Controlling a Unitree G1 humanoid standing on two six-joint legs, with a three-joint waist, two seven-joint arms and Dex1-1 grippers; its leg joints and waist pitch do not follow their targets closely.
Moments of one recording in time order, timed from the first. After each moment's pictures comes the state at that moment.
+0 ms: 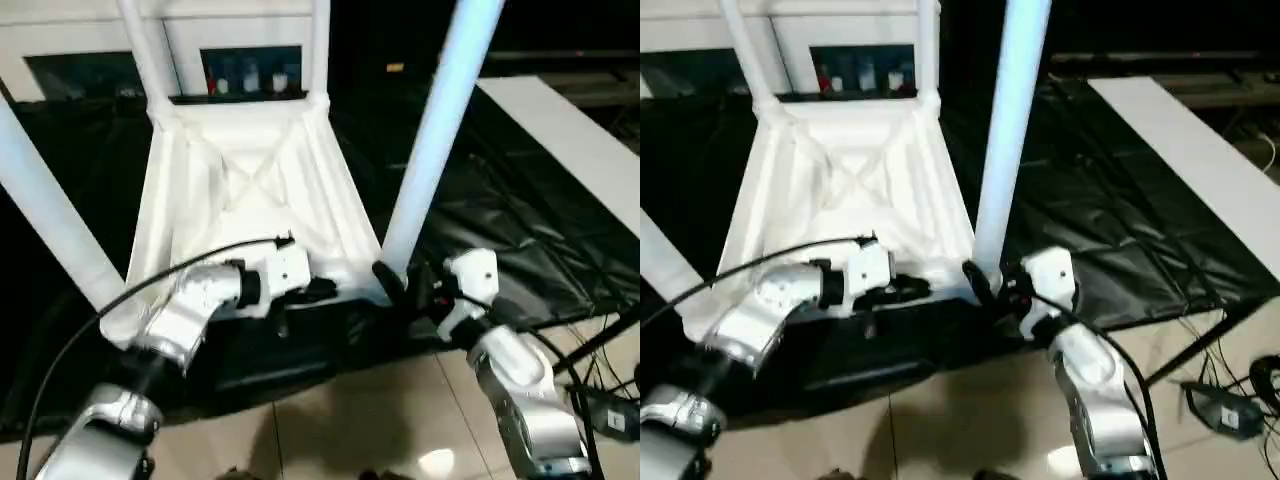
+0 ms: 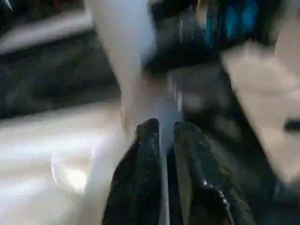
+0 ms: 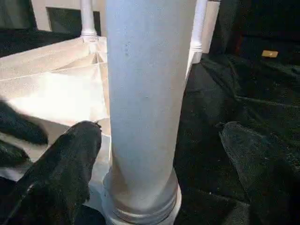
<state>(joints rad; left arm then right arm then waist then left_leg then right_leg) -0.47 0.32 -0.26 0.38 -0.05 -0.19 -1.03 -0.06 -0.16 0.05 0.00 0.13 0.01 0.42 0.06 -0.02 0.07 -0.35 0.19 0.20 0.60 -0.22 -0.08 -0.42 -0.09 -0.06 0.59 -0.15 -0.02</state>
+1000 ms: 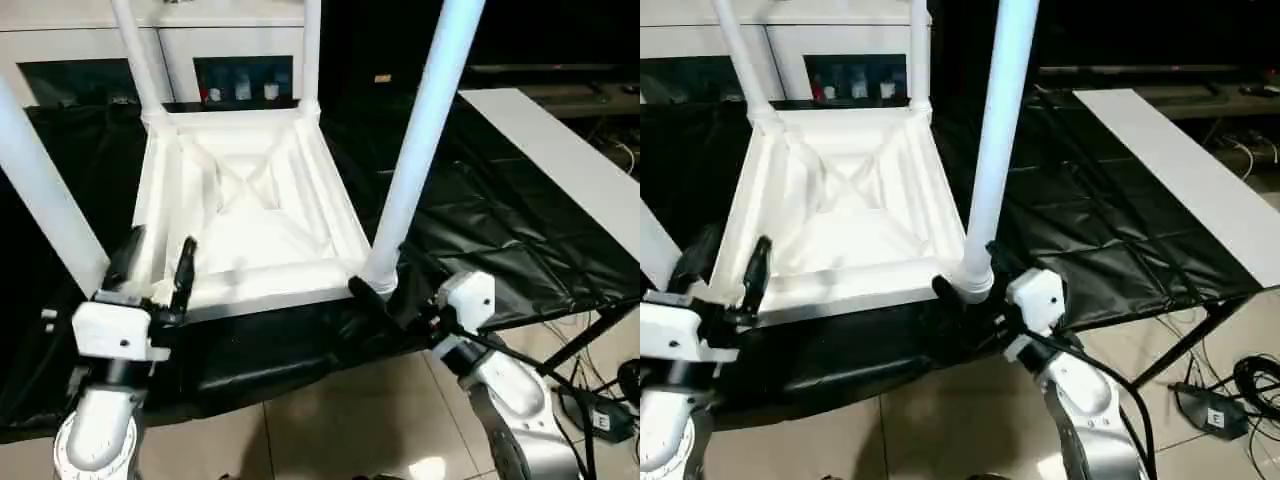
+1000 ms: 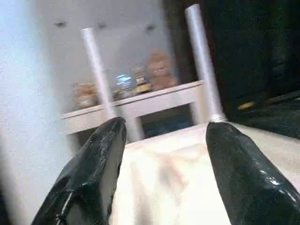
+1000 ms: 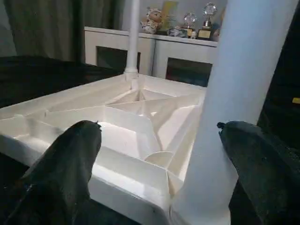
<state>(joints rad) 0.23 0.05 0.24 -0.28 0.15 -0.38 -0.17 0.04 -0.16 0.13 -0.11 0.17 -0.10 0.51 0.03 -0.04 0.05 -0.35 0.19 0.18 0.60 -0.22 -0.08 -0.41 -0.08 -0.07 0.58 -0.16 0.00</state>
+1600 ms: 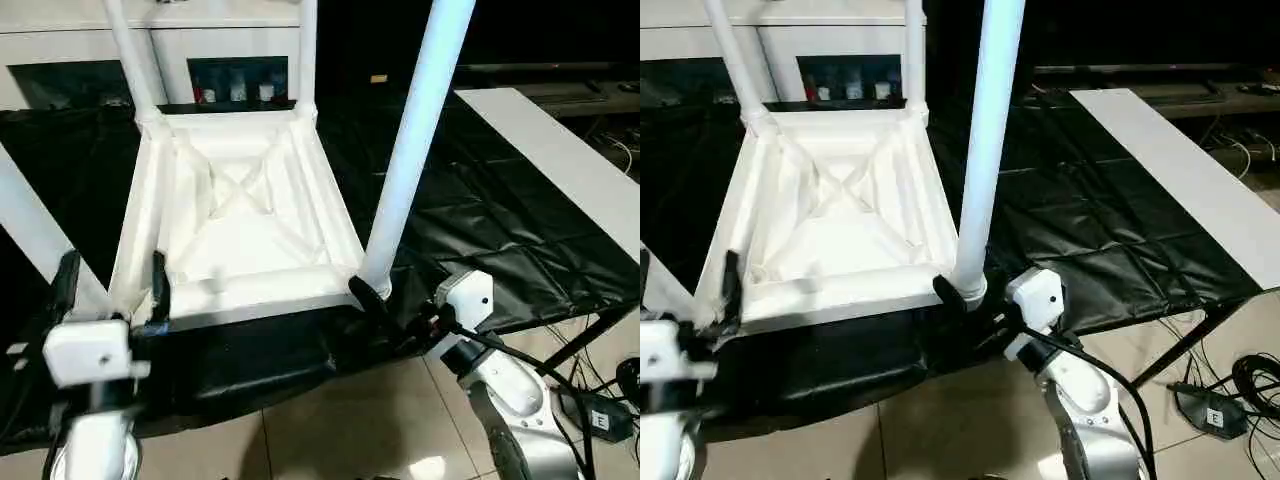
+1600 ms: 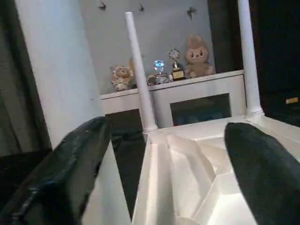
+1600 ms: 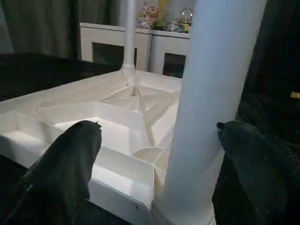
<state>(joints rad) 0.33 -0.04 0.22 -0.38 0.17 -0.33 -0.05 0.04 -0.16 0.13 -0.11 0.18 -0.10 0.51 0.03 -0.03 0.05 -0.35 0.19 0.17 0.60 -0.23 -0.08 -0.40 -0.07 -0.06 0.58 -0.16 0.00</state>
